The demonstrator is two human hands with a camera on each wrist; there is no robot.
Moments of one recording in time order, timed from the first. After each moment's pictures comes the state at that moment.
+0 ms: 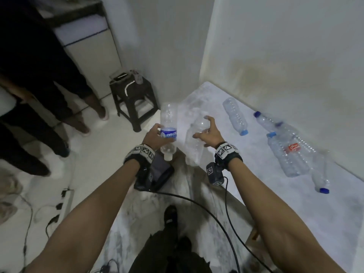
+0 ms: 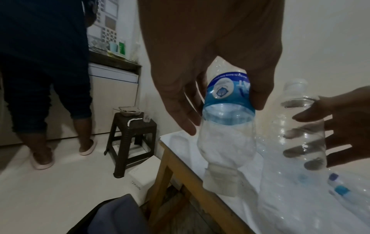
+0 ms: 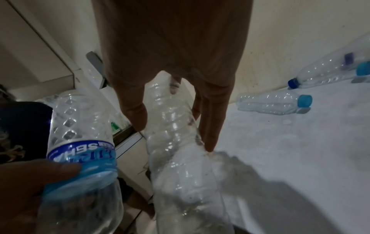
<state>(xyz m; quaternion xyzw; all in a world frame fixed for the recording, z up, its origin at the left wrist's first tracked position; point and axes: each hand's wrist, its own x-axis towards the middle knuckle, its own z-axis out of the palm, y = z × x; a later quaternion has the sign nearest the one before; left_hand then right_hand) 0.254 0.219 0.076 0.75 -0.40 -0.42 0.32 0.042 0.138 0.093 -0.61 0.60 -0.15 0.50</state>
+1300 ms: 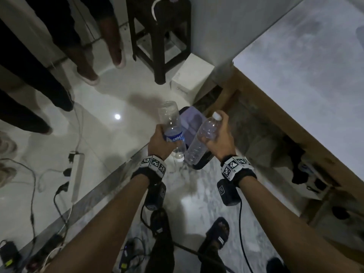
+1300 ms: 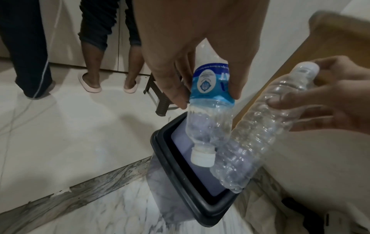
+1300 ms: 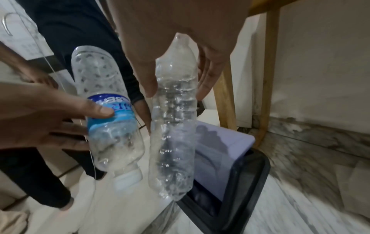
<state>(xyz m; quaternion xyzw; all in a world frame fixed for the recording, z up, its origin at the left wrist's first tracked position) 0.448 0.316 -0.259 0.78 -0.28 -0.44 0.35 0.272 0.237 -0.226 -0.67 0.61 -0.15 0.40</state>
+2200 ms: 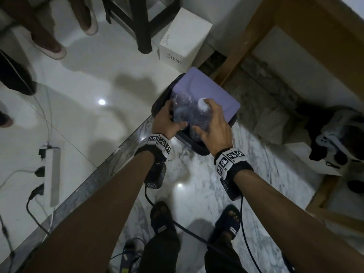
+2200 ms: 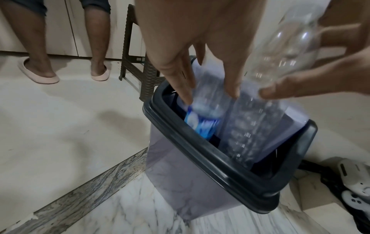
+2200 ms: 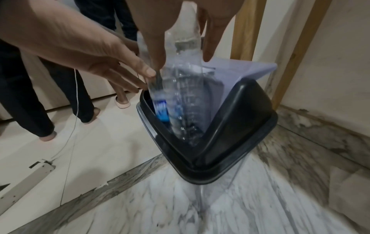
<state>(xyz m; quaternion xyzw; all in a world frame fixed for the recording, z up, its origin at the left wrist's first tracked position) 0.447 0.275 -0.426 0.74 -0.36 -0.47 0.31 0.283 0.260 -0.386 -0.75 0.57 -0.18 0.28</state>
